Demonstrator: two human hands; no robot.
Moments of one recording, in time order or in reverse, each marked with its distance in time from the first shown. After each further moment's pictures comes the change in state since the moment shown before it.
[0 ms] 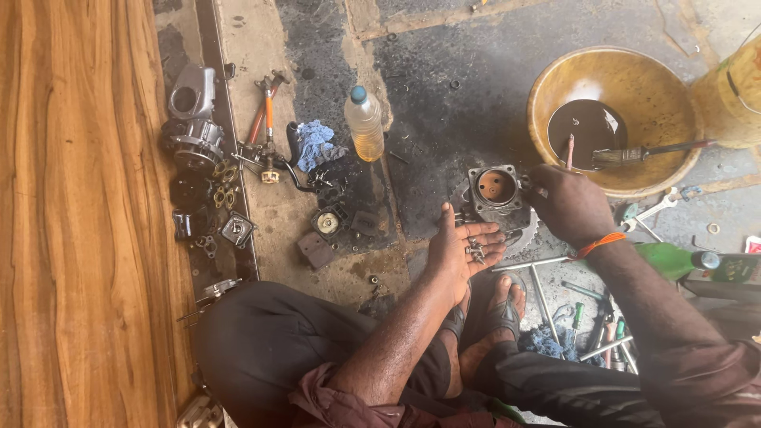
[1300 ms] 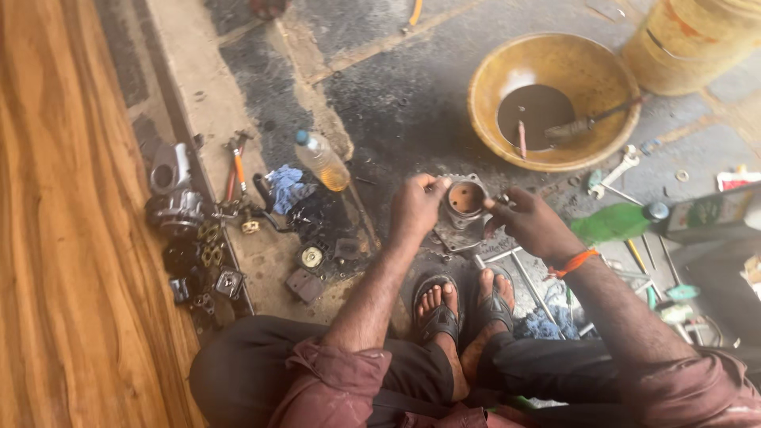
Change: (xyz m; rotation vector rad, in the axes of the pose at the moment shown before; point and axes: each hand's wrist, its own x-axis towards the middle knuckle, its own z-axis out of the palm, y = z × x) left_hand 0.056 0.047 0.030 1.159 0.233 0.848; right_hand -0.050 0.046 0.030 0.915 -0.094 0.241
